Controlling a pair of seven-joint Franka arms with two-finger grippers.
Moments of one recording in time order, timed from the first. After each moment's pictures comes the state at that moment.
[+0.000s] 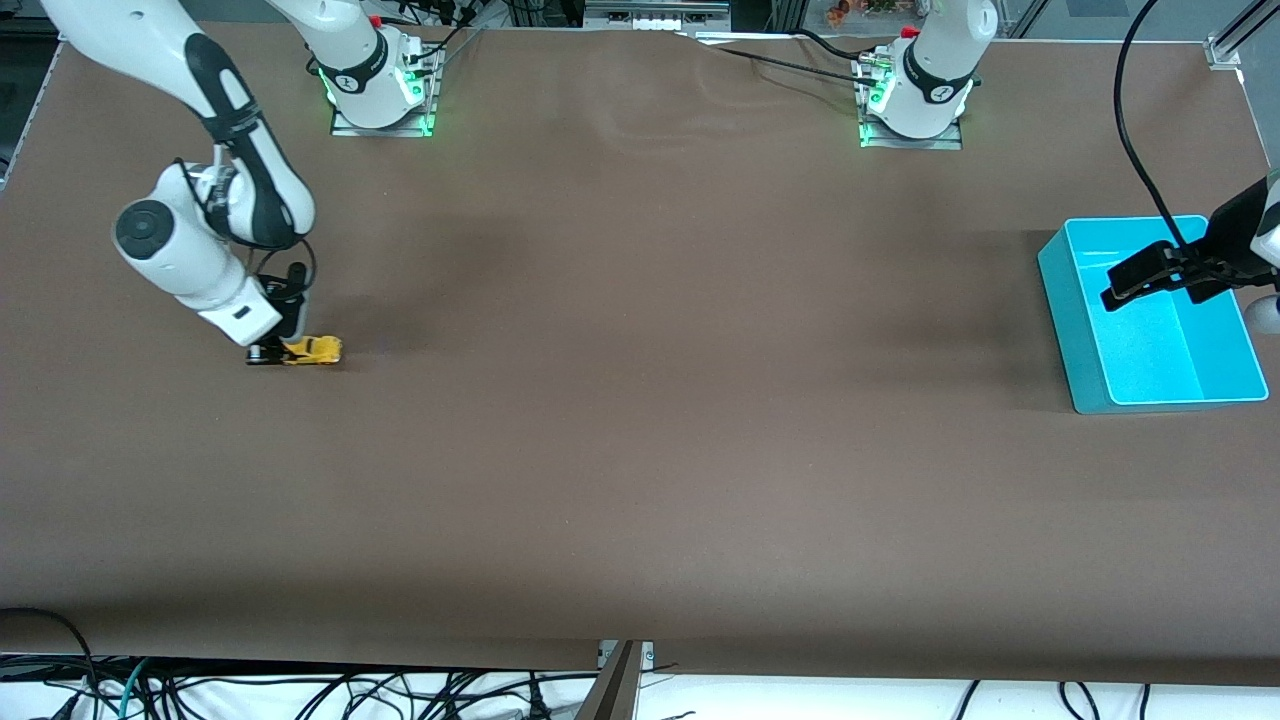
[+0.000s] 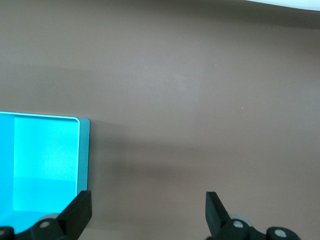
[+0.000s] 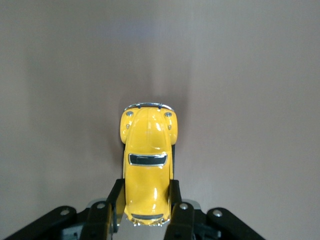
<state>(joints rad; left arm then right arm) 0.13 0.11 -0.12 -1.49 -0.01 1.62 -0.12 0.00 0.32 -0.13 -2.36 -0.01 2.76 -1.74</state>
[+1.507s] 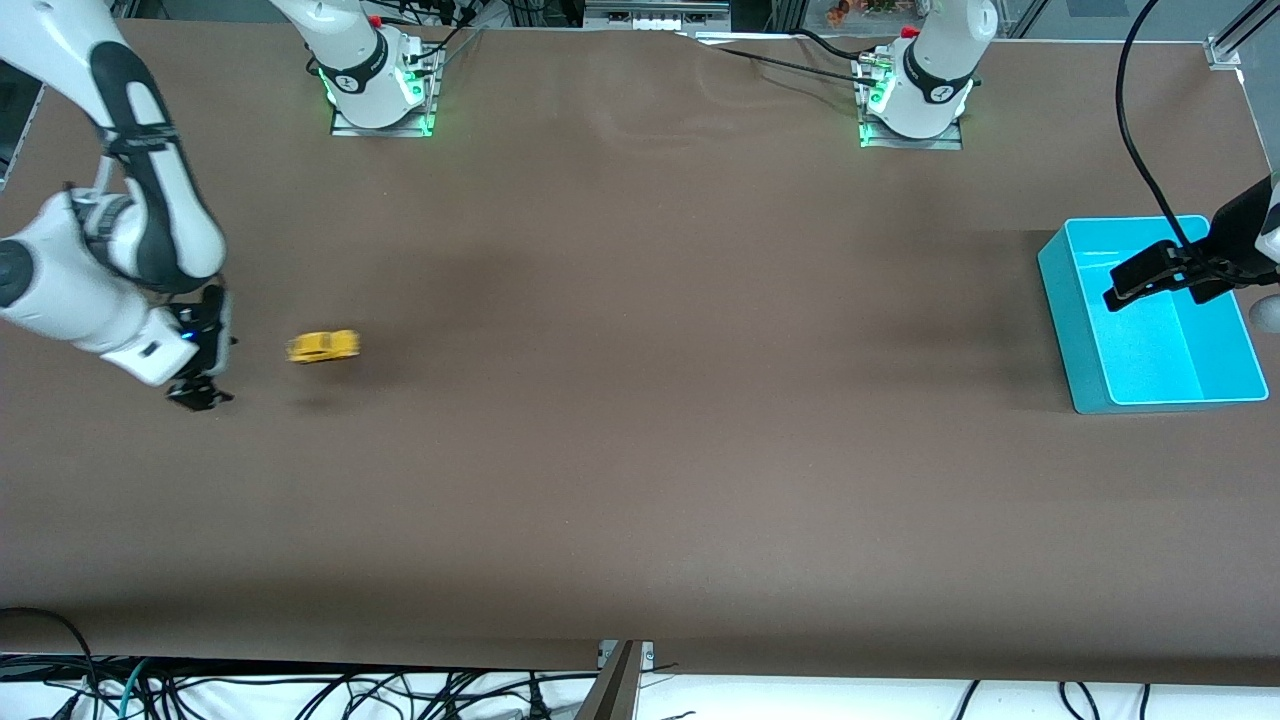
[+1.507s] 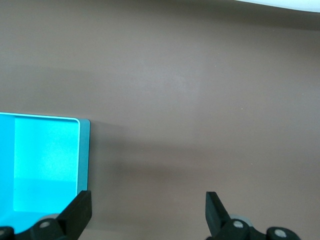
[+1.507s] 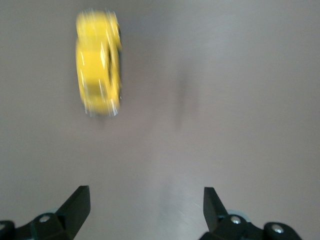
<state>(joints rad) 0.13 0.11 -0.12 -1.49 -0.01 1.62 -0.12 -0.16 0.37 -0.02 -1.93 0.03 2.30 -1.90</state>
